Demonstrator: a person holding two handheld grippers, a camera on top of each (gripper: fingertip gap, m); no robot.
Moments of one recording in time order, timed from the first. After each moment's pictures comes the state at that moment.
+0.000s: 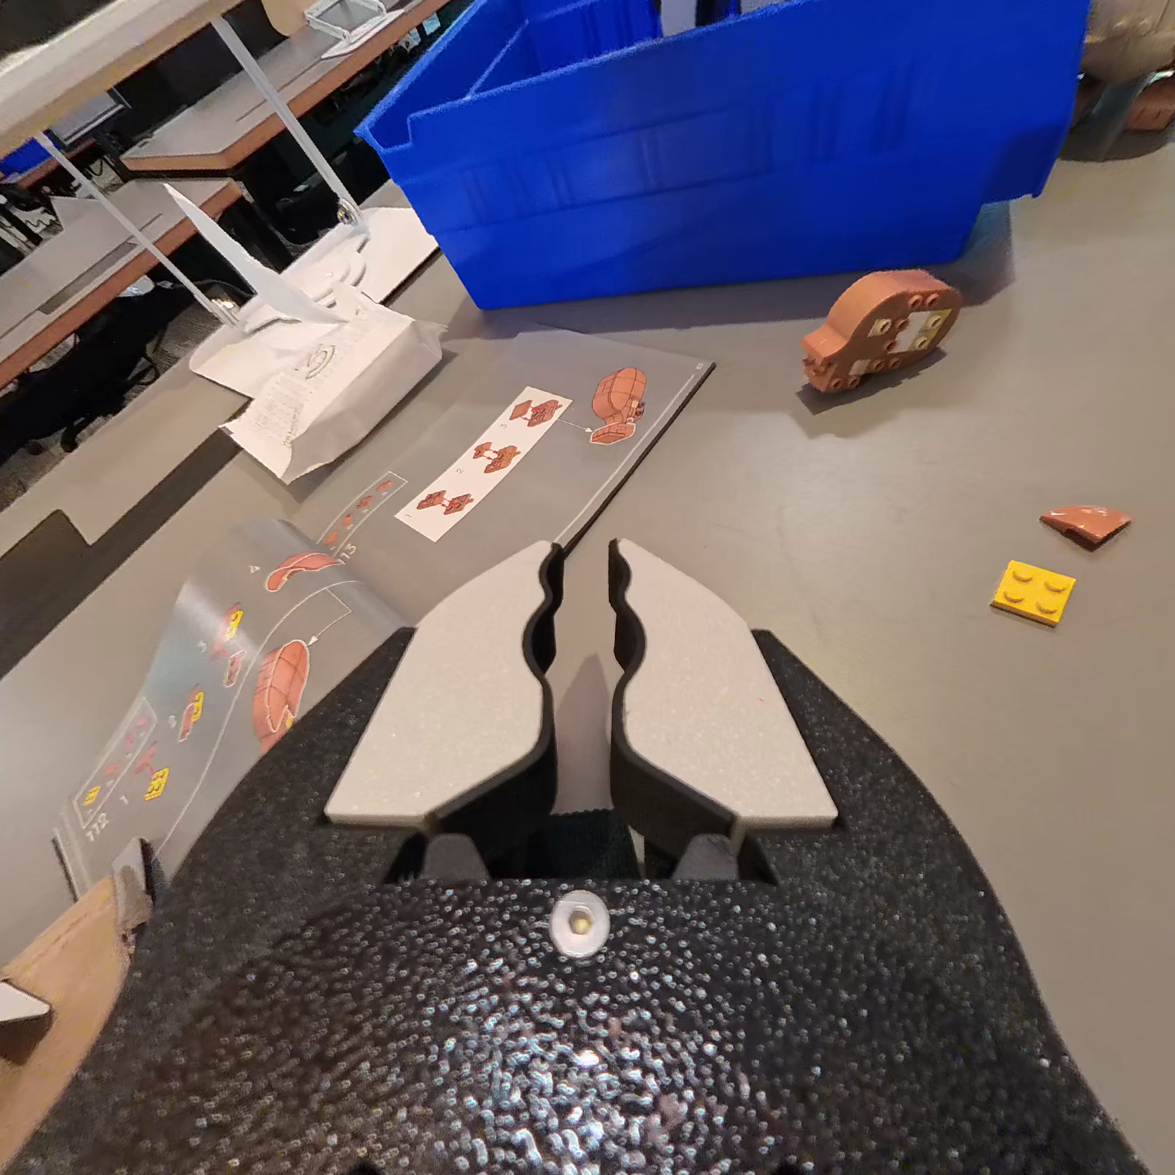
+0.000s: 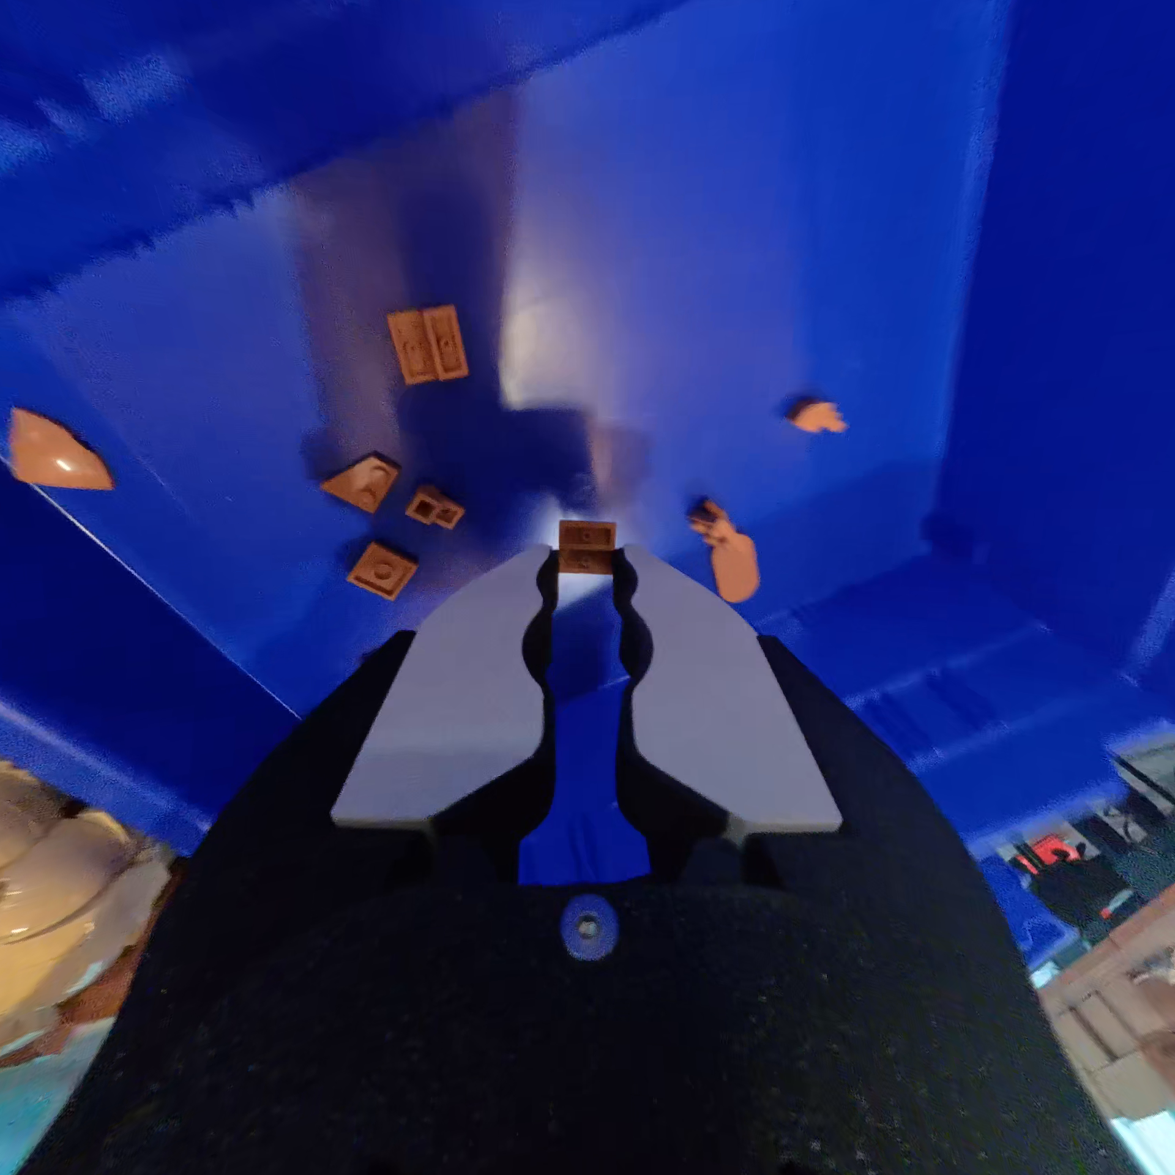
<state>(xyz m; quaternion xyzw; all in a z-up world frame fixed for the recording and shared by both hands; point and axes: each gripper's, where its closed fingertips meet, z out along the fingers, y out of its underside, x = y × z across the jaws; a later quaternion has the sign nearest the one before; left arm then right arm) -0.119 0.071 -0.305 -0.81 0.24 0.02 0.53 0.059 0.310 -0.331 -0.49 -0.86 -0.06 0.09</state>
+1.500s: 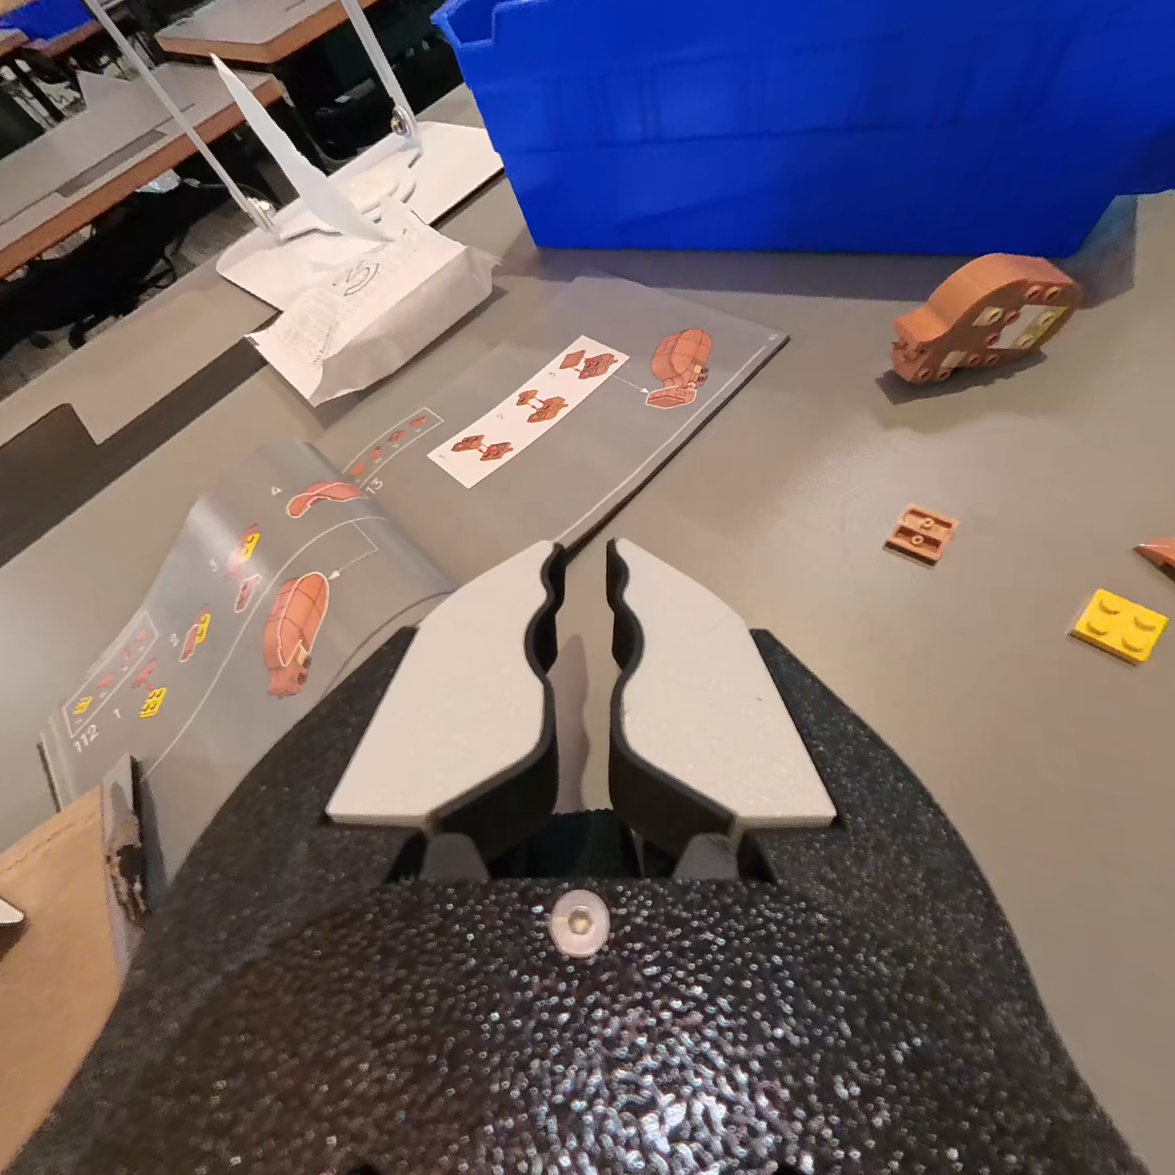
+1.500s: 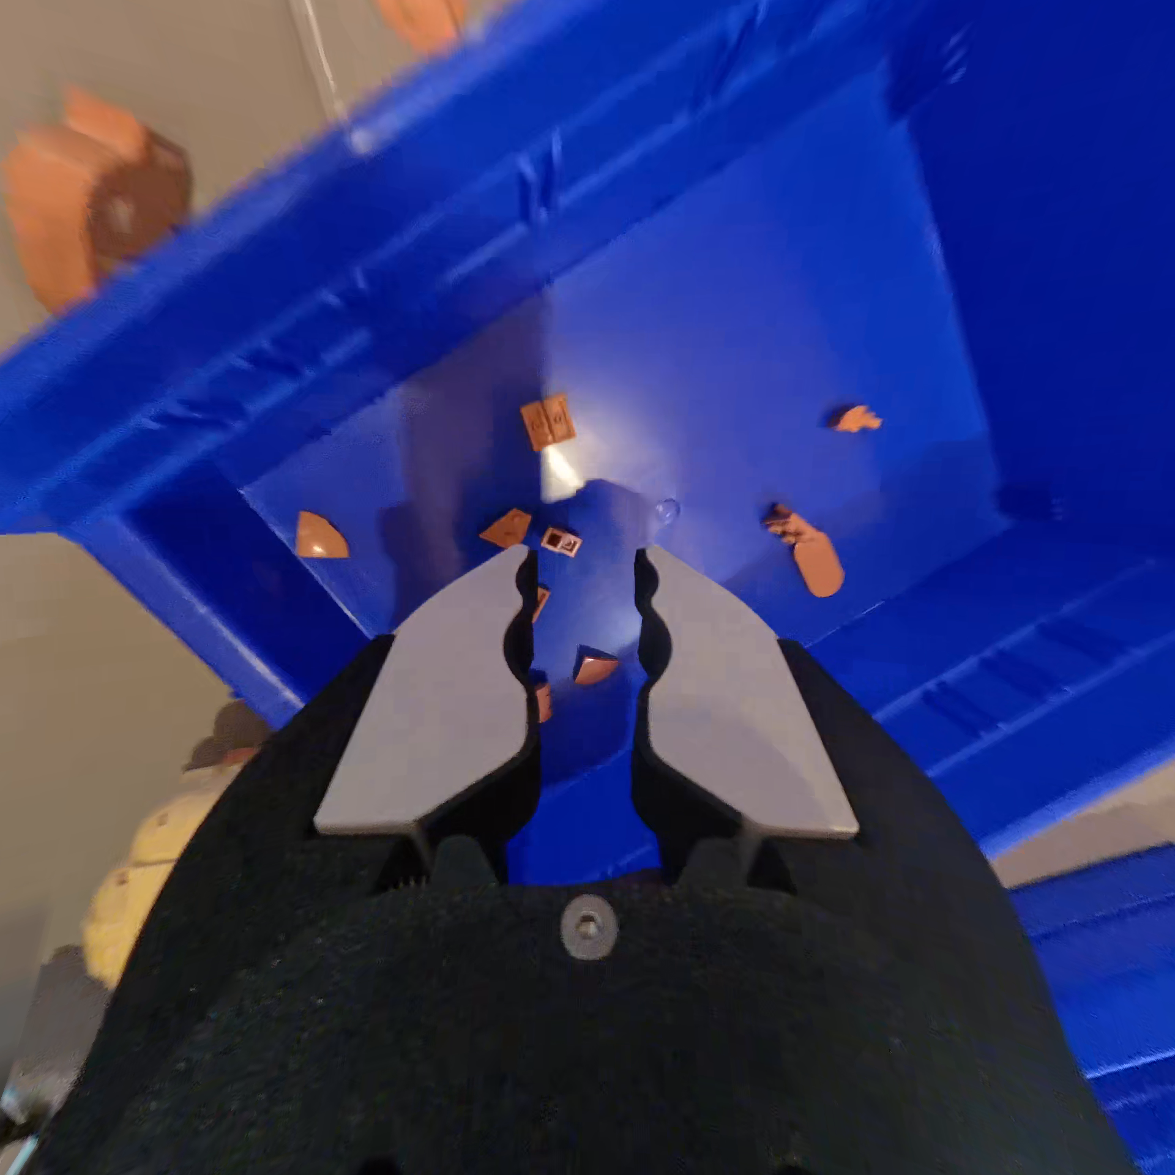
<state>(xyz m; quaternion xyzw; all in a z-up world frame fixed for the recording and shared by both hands) -0.138 0.075 -0.317 -0.84 0.17 0.02 0.51 0.062 0.270 -0.303 -0.57 -0.81 0.06 0.12</state>
